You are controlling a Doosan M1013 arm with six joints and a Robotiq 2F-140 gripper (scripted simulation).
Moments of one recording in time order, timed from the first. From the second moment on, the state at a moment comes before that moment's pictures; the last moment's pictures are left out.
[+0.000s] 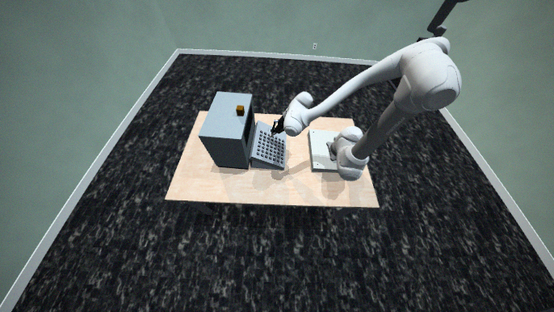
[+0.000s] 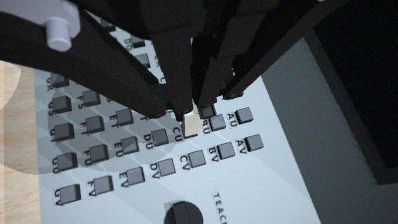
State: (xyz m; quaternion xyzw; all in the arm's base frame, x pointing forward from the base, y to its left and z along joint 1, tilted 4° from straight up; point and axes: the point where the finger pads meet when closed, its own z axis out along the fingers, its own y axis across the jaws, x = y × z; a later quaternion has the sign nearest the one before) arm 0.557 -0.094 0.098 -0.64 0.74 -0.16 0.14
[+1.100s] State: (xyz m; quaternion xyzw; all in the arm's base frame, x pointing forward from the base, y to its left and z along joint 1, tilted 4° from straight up) arm 0.502 -0.052 0.067 -0.64 0.74 -0.16 0.14
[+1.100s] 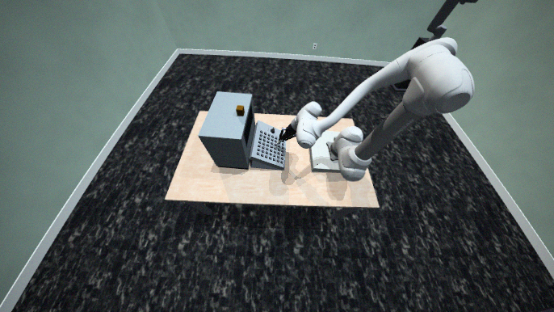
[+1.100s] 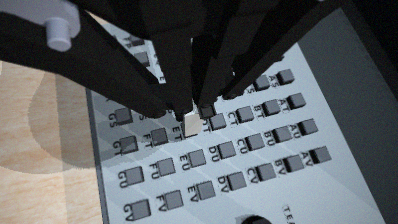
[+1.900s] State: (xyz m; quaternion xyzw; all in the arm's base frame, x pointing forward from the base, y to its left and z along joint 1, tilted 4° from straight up) arm 0.509 -0.053 0.052 -0.64 0.74 -0.16 0.14
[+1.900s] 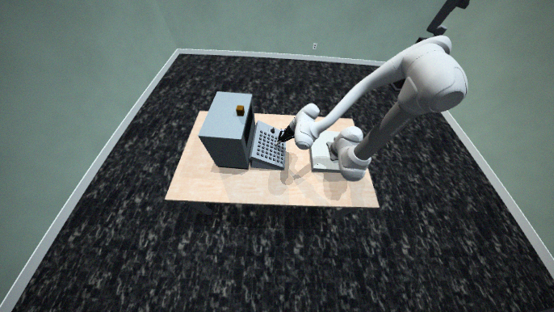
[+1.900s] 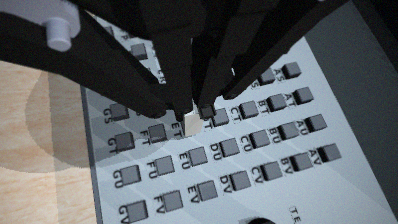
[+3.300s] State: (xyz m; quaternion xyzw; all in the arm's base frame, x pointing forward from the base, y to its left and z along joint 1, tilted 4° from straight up) arm 0.514 -0.054 0.041 -0.64 0.74 -0.16 0.14
